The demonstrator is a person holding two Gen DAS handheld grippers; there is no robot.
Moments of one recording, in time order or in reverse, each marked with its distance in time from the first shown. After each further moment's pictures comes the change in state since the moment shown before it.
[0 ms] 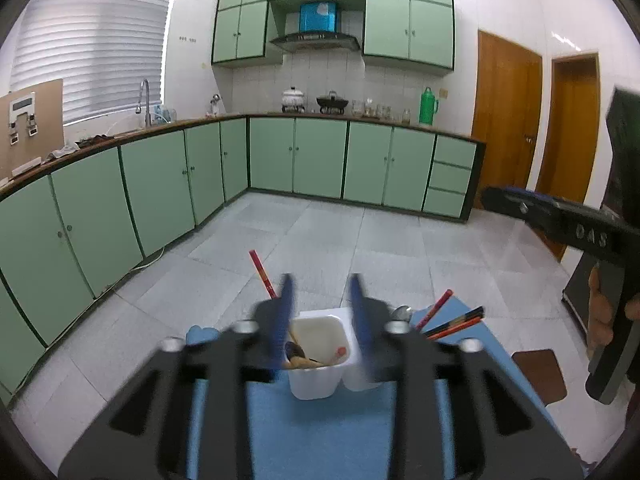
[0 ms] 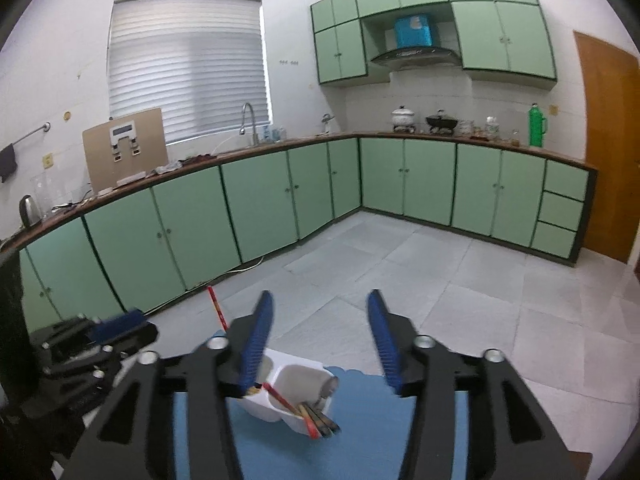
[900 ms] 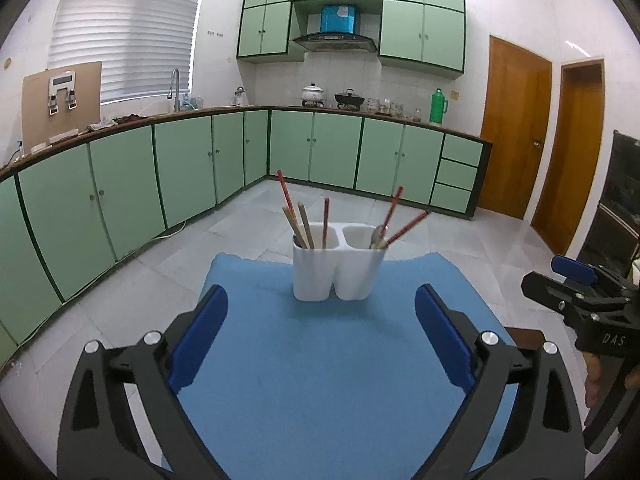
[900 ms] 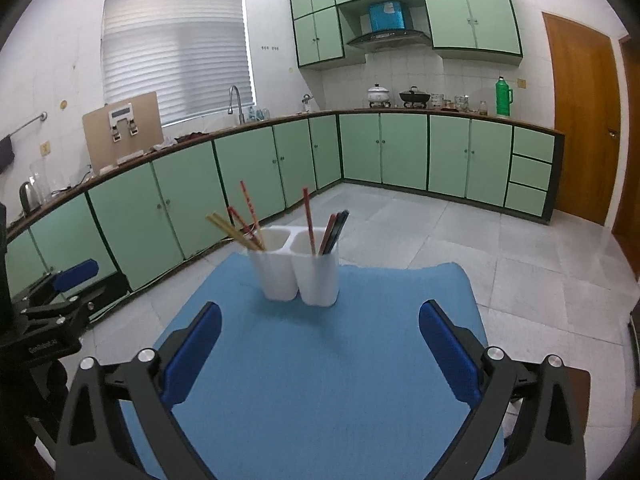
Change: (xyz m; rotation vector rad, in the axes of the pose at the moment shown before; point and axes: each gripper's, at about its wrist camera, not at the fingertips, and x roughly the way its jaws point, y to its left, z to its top) left arm -0.139 -0.030 -0.100 -0.044 0.017 0.059; right arm -0.134 0.048 -0.139 0.052 0.076 -0.058
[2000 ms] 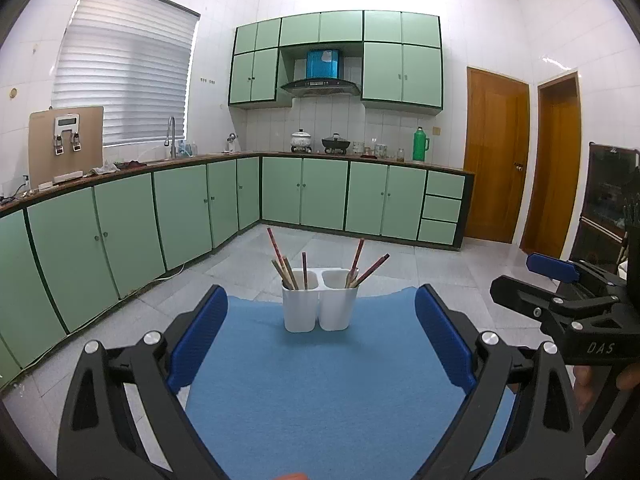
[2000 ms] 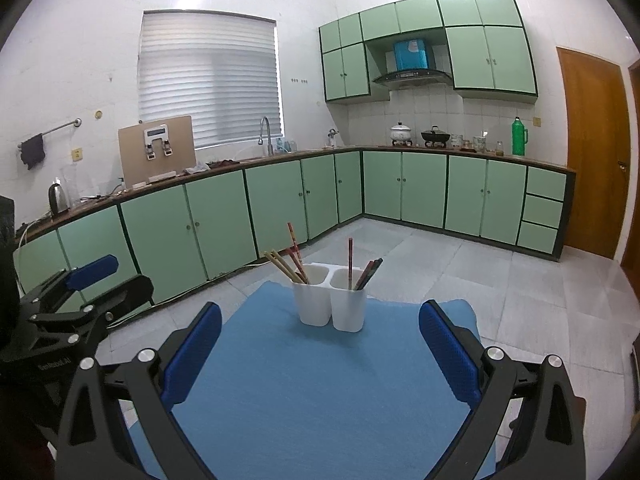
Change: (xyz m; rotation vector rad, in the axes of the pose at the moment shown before) left arm -0.090 -0.023 0.005 0.038 -0.166 -0.024; right arm -0.083 0.036 0.015 -0.060 -0.130 0.063
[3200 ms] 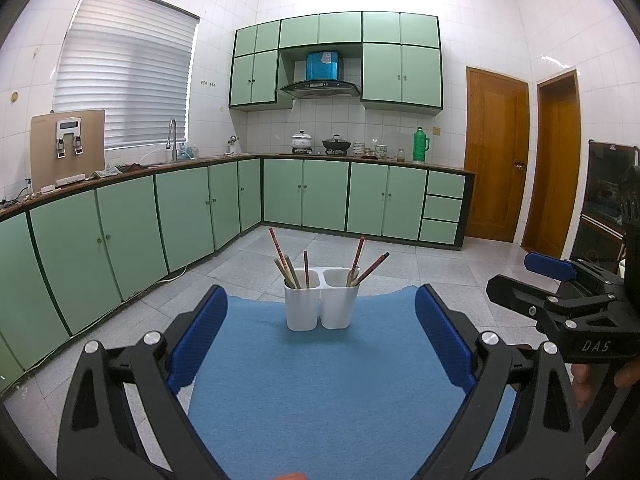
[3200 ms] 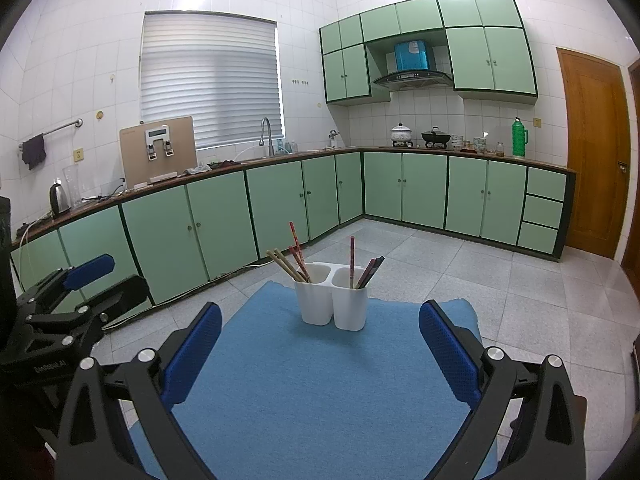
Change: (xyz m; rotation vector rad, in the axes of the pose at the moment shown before) left arm -0.005 0.002 -0.002 0.009 -0.002 0.003; right arm -0.004 0.002 -0.005 0.003 -0.004 0.002
